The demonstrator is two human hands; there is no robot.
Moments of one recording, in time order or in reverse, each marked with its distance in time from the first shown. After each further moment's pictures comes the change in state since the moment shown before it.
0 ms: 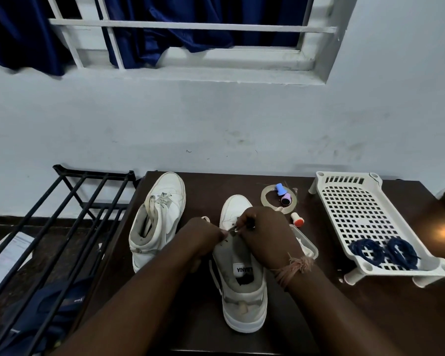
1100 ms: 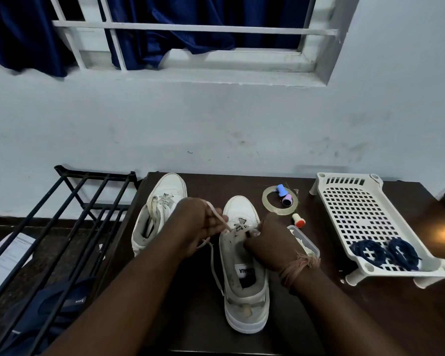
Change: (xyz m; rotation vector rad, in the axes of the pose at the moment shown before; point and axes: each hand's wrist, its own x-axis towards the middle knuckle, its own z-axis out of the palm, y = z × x) left_hand -0.001 0.021 -0.022 -0.671 -0.070 0.039; right_hand 0.001 0.018 0.014 0.070 -0.082 0.318
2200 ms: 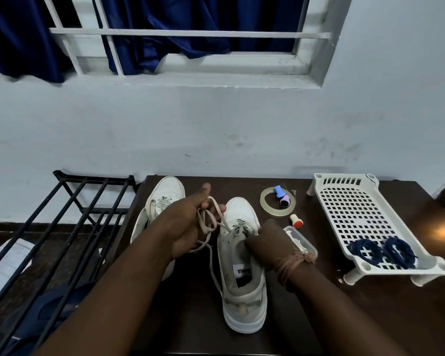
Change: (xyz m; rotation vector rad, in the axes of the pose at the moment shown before) left_hand 0.005 0.005 -0.017 -0.145 -0.302 -0.078; right_hand 0.011 0.004 0.009 0.087 -0.006 0.138
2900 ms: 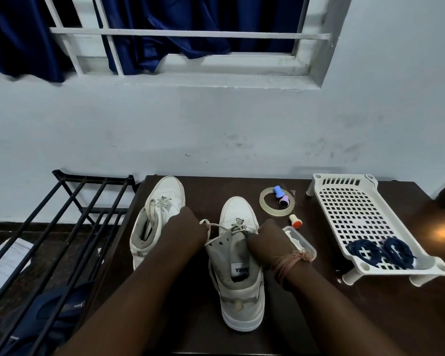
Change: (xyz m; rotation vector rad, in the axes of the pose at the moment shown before) left_hand 0.003 -0.022 -0.004 1.290 0.519 0.083; right_hand -0.006 -0.005 -0.003 0.047 0.004 0.037
